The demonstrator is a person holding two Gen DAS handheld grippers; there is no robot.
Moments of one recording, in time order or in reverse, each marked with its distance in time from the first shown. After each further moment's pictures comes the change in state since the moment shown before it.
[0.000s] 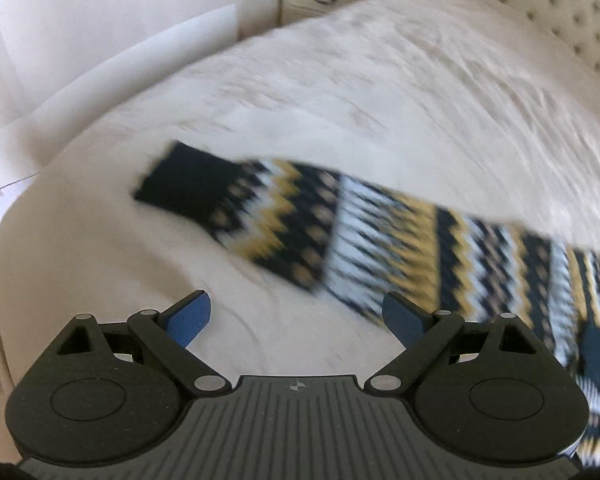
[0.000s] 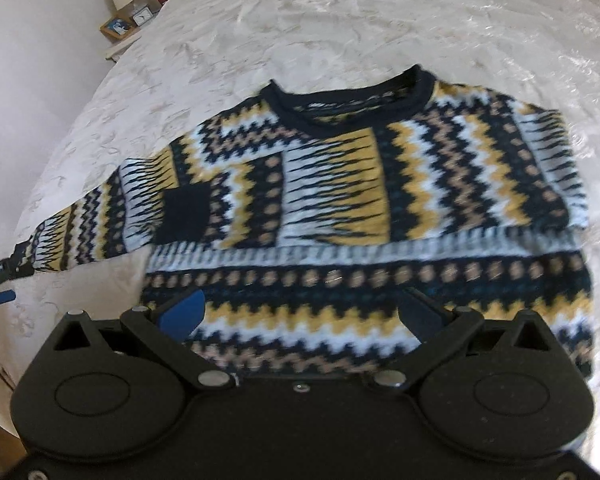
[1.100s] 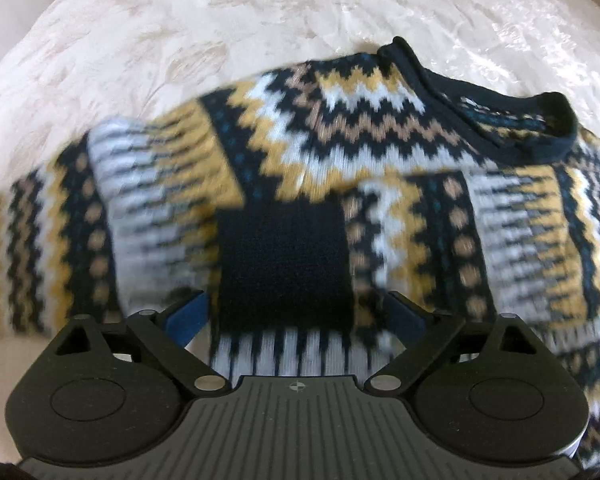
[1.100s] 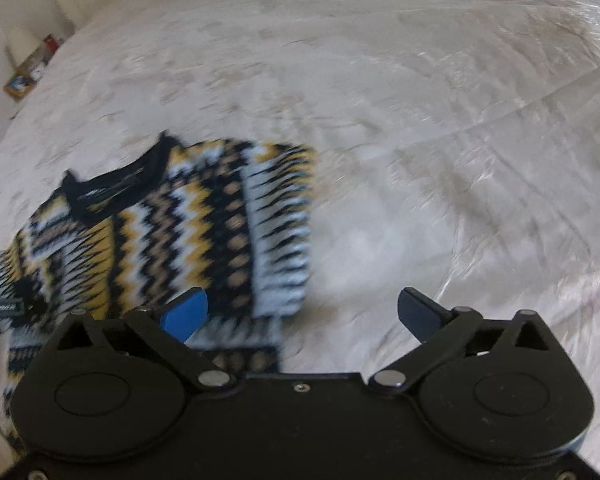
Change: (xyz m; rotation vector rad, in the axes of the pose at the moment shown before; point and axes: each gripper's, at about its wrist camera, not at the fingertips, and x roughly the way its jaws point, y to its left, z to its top) left arm 0.024 -0.326 -0.107 0.497 0.224 -0.144; right arm -0.034 -0.194 0.041 0.144 -0.044 -0.179
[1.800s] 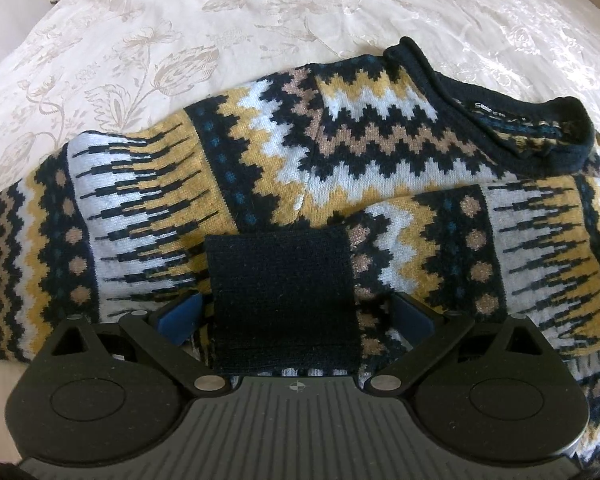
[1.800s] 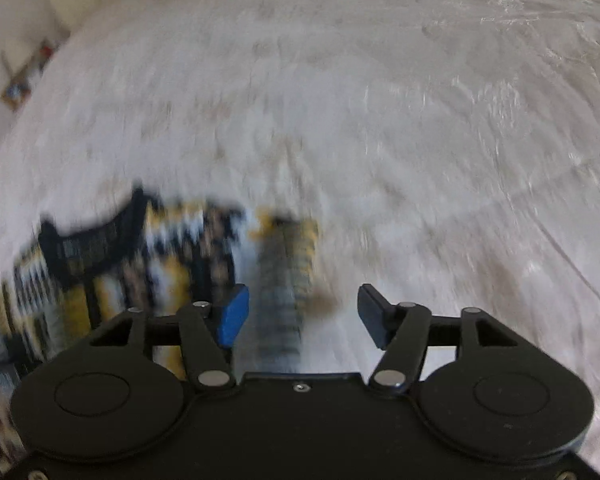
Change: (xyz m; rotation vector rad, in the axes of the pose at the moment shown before) left arm 0.022 -0.005 0.021 0.020 -0.034 0.022; right arm 0.060 -0.011 0.058 -0.035 0.050 -0.049
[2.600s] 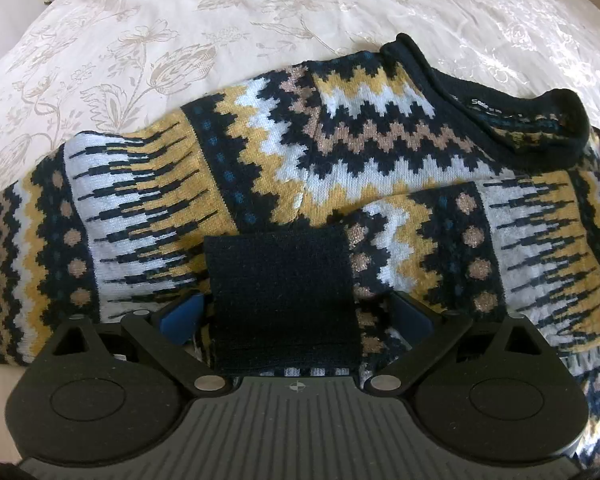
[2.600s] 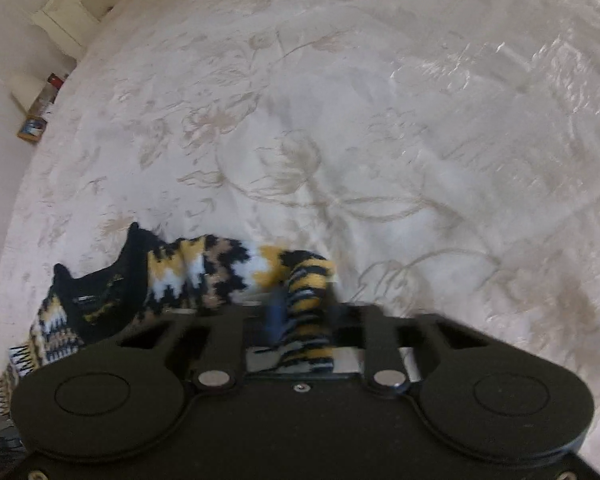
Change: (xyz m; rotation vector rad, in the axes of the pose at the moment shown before) left arm 0.000 0.000 0.001 0.009 0.009 -0.011; right arm 0.044 -0.015 0.042 0.158 -0.033 0.196
